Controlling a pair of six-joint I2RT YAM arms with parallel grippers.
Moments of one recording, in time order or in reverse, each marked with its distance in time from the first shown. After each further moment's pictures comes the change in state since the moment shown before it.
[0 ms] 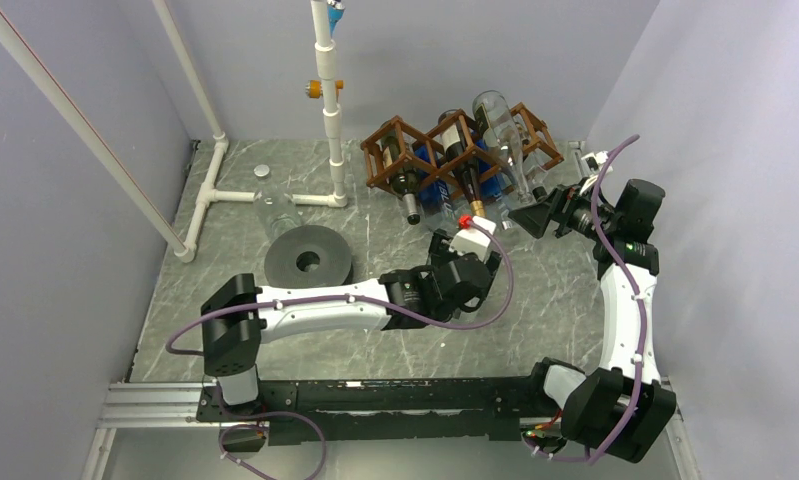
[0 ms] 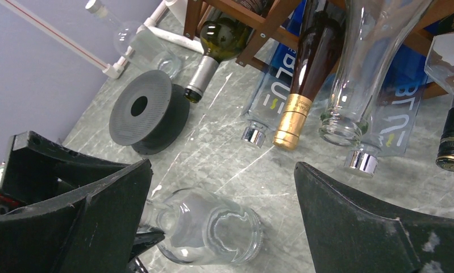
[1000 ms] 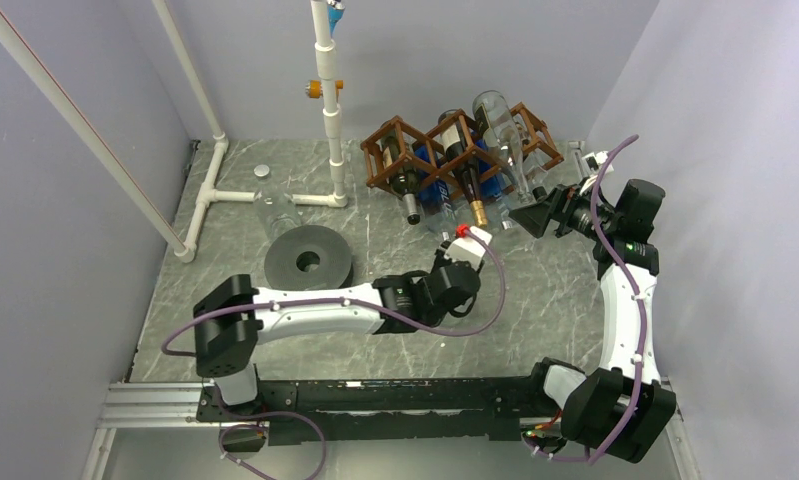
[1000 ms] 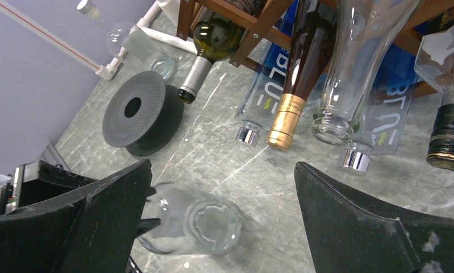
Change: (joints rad) left arm 0.009 -0.002 -0.079 0.069 0.060 0.051; right arm 0.000 -0.002 0.000 0.000 0.019 -0.007
